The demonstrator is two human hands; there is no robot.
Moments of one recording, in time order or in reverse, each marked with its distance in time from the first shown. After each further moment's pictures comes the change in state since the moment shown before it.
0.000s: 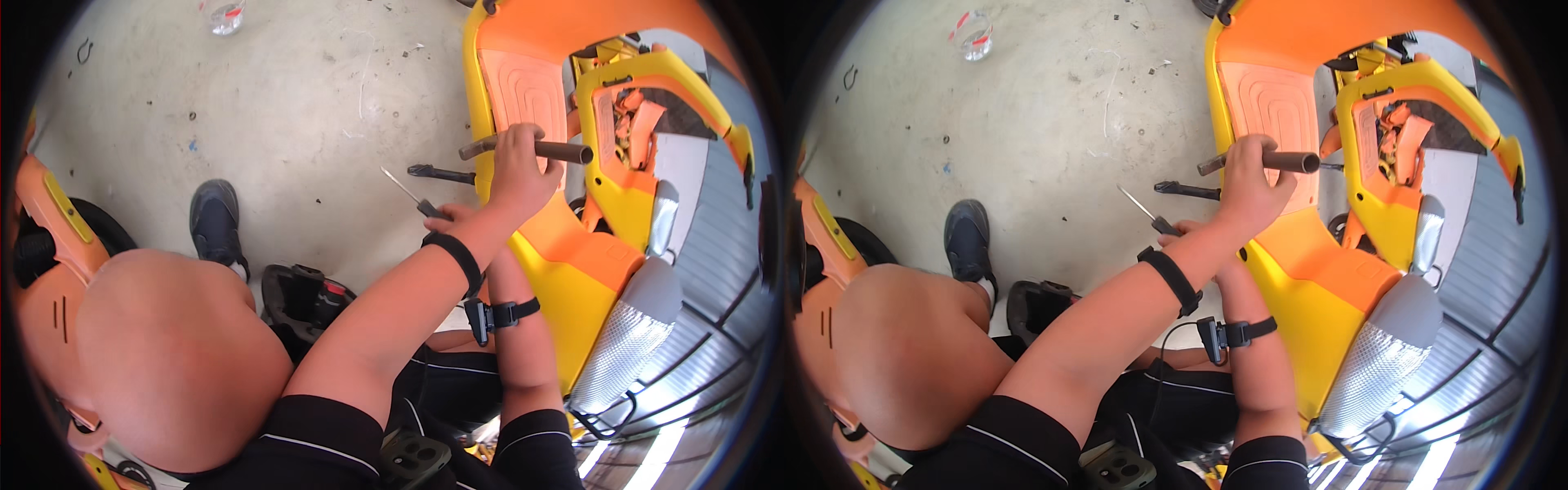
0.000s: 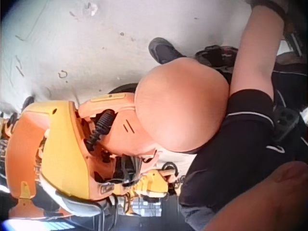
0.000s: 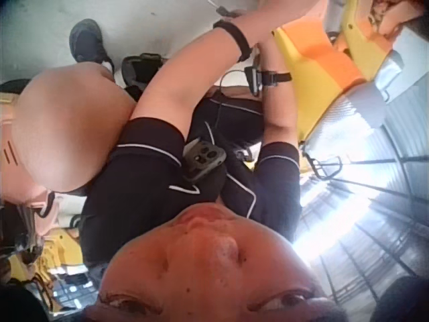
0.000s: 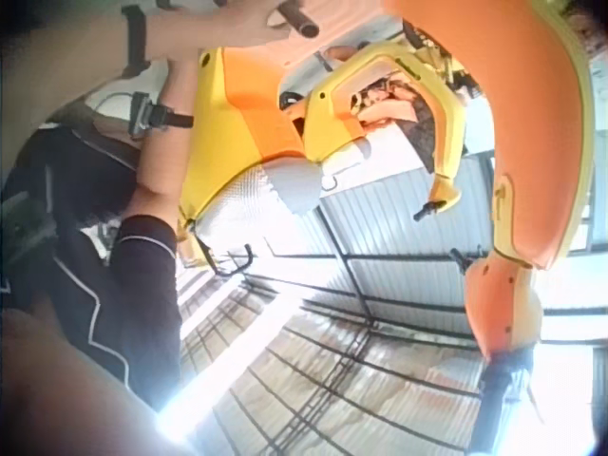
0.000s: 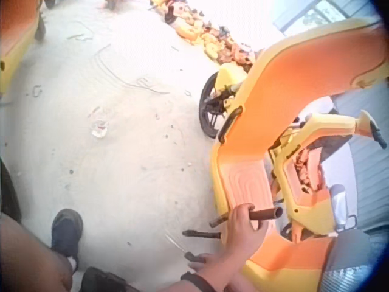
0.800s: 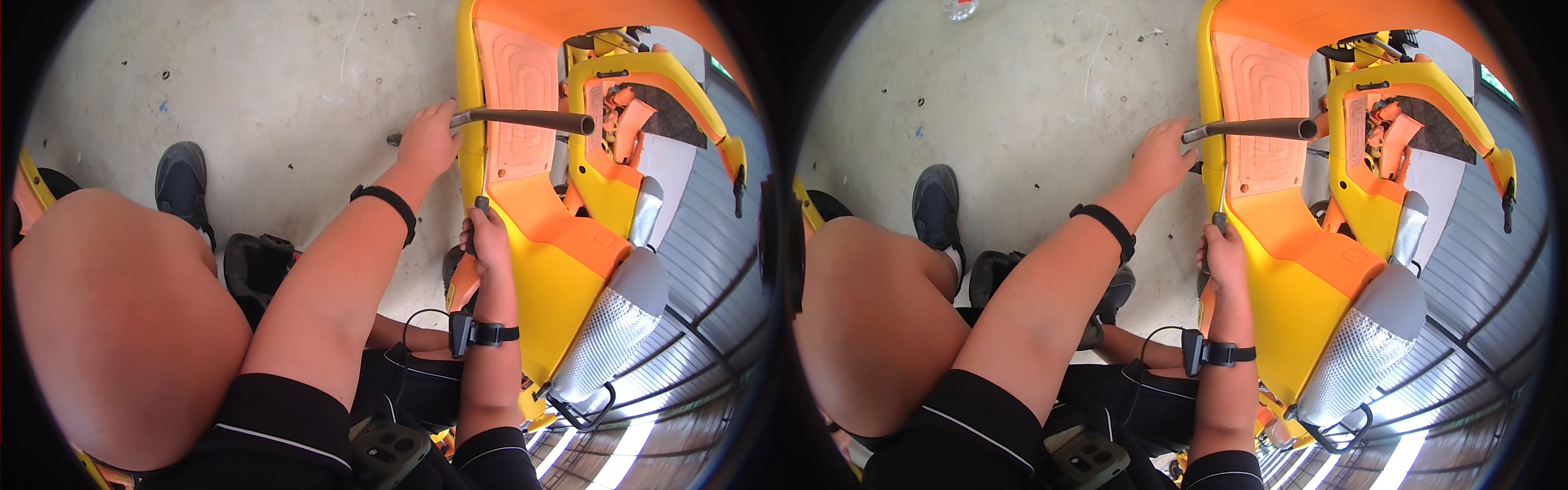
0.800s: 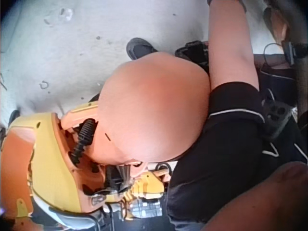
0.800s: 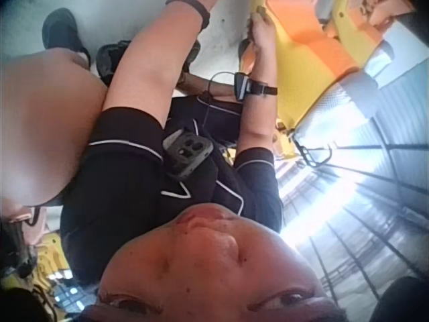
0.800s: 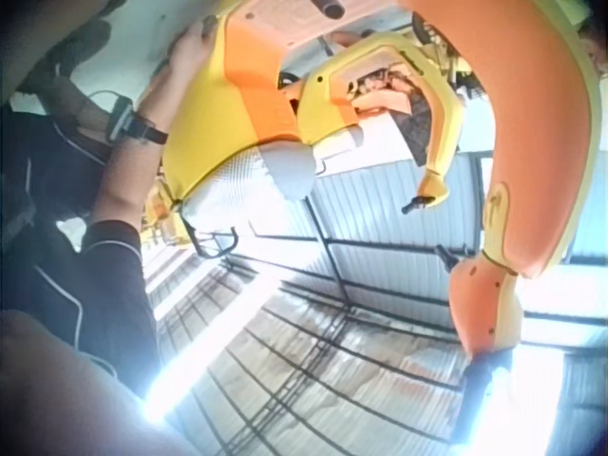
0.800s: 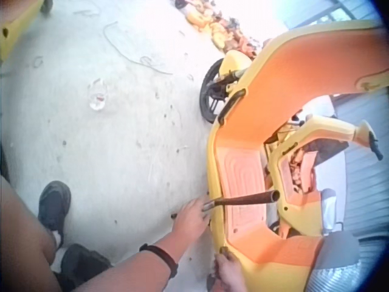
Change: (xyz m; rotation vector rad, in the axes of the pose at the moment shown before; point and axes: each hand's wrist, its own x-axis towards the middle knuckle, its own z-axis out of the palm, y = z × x) left_hand -0.018 -0.091 -0.064 0.429 -0.208 -0.127; right_hand -0.038 0.089 -0.007 0.629 0.609 0.027
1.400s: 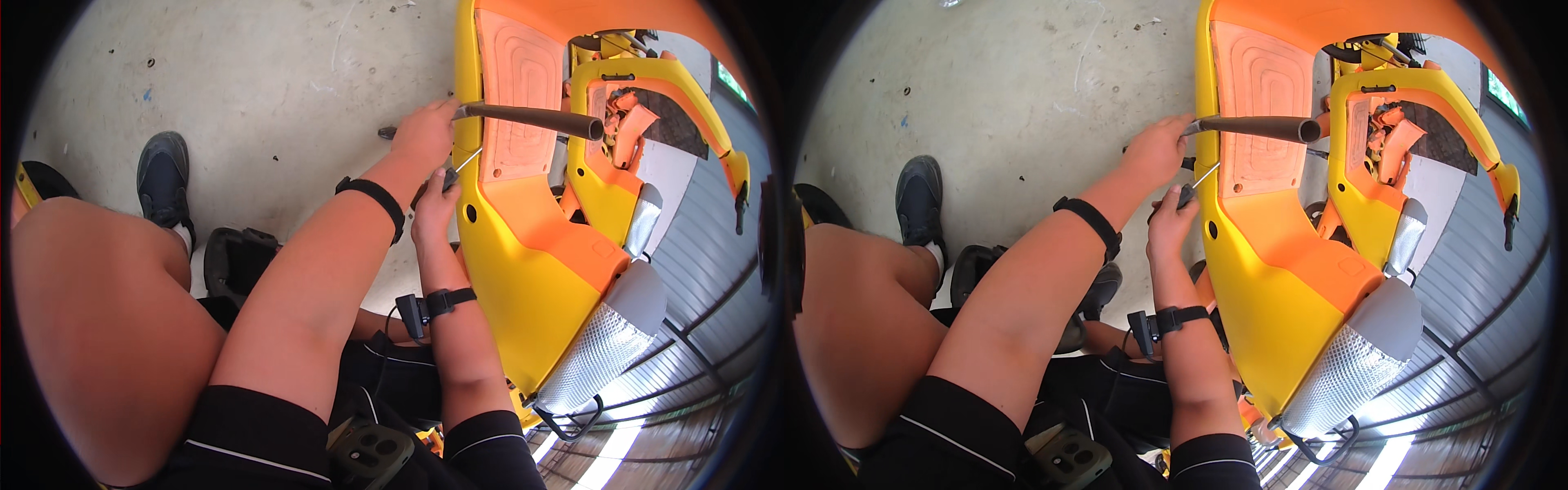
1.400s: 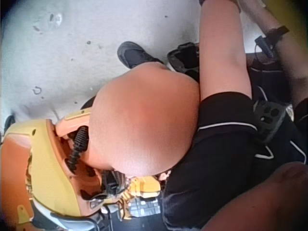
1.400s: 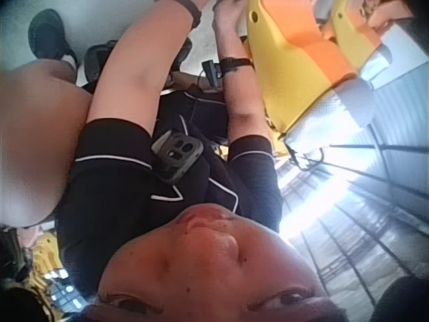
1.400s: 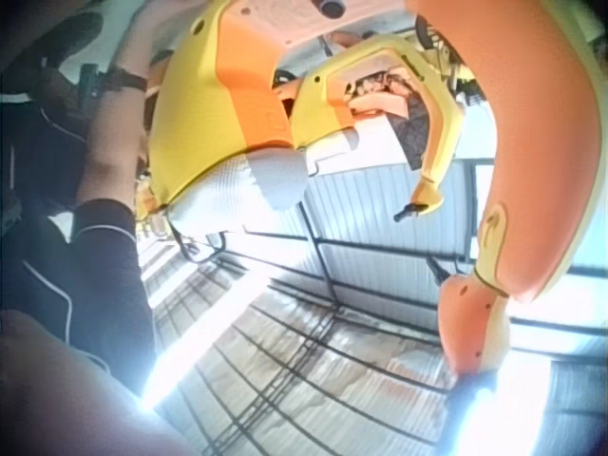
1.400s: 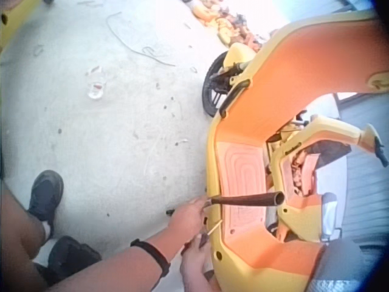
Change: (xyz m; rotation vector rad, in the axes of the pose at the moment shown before) left_hand 0.008 -0.002 0.012 0.093 -0.143 -0.052; right_hand 0.065 0.048 0.092 0.306 0.164 -0.264
